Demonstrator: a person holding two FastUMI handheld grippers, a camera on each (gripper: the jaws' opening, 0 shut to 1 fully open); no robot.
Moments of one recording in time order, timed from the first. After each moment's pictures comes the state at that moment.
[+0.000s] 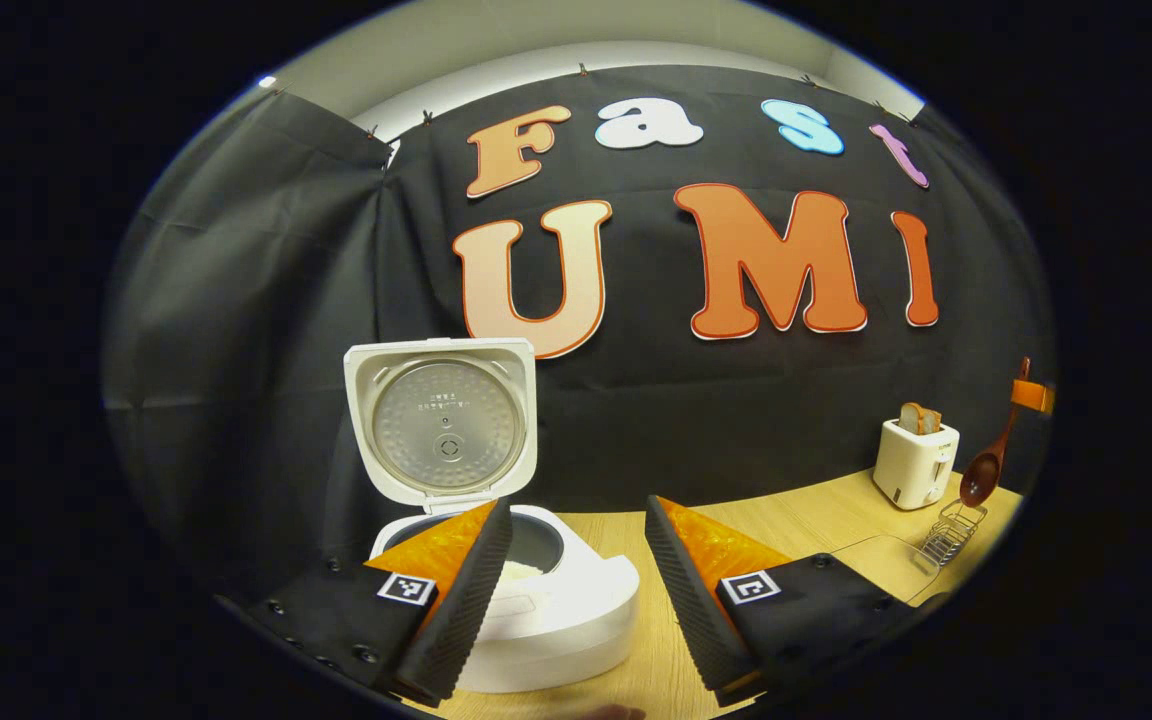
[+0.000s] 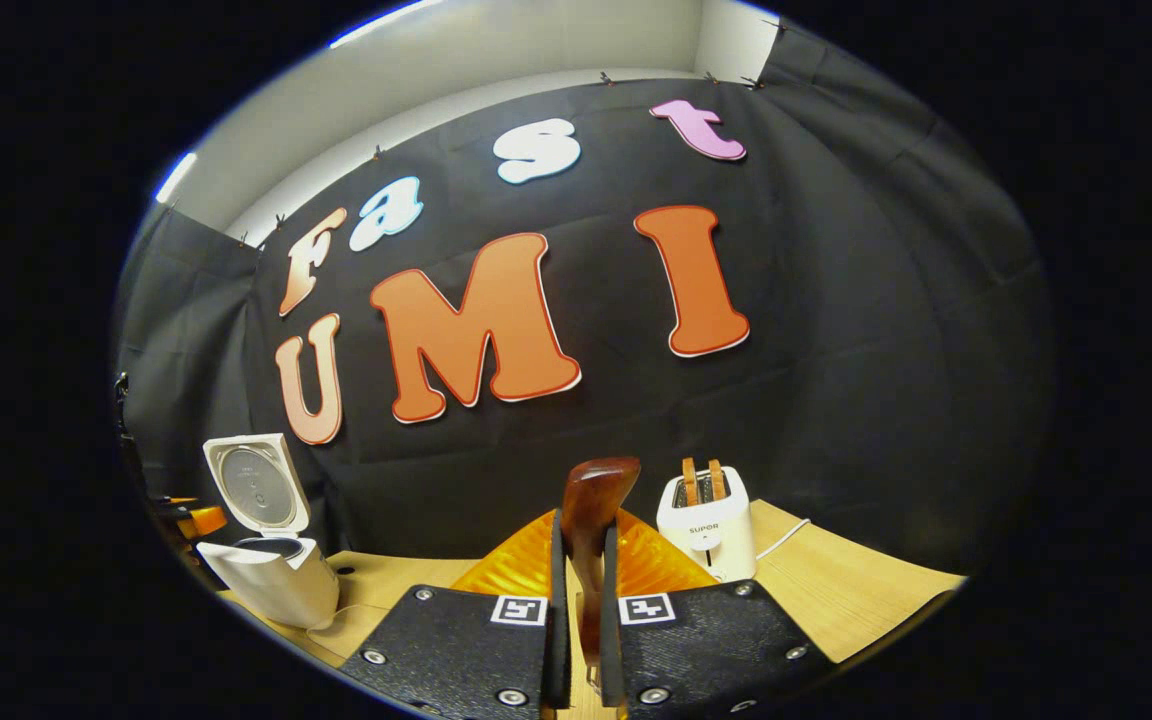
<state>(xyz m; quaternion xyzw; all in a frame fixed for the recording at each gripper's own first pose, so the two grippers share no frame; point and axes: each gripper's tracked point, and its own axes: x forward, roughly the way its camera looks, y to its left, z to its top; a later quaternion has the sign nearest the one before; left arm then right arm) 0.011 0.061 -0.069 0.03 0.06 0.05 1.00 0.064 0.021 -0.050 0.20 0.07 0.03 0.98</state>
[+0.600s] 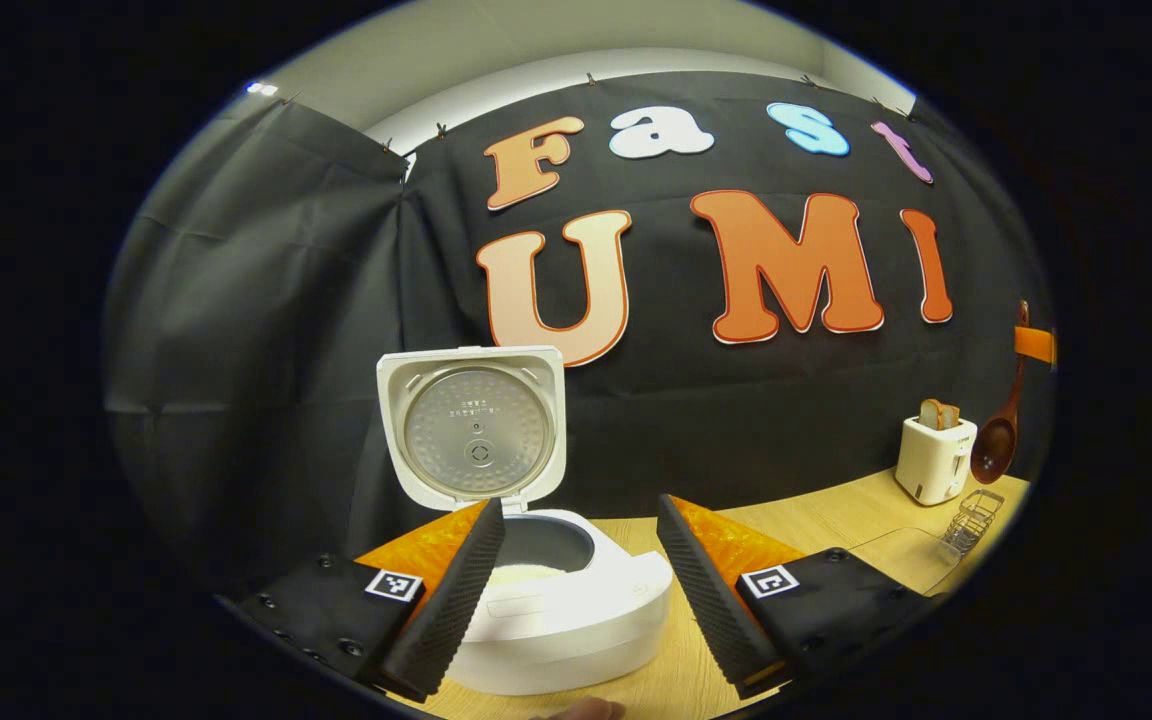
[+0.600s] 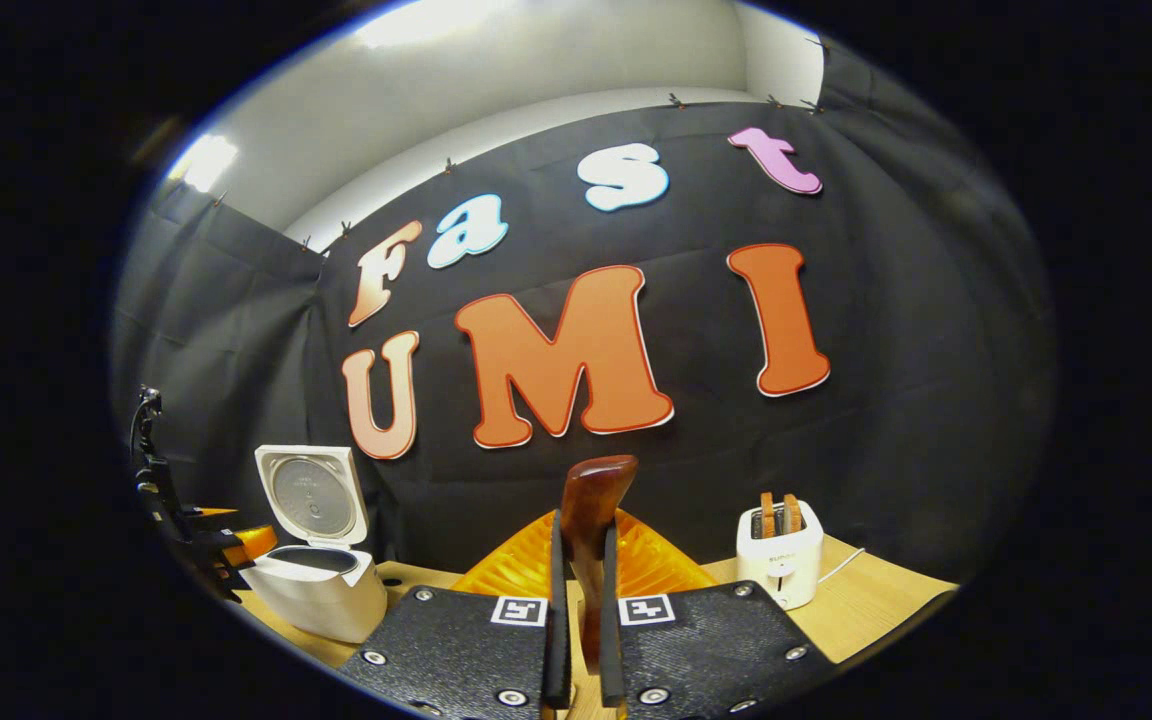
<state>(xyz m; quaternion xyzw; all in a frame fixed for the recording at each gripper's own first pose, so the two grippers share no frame) 0.000 0.081 -0.073 0.04 0.05 0.08 1.00 0.058 0.099 0.005 0.18 0.02 0.11 0.98</state>
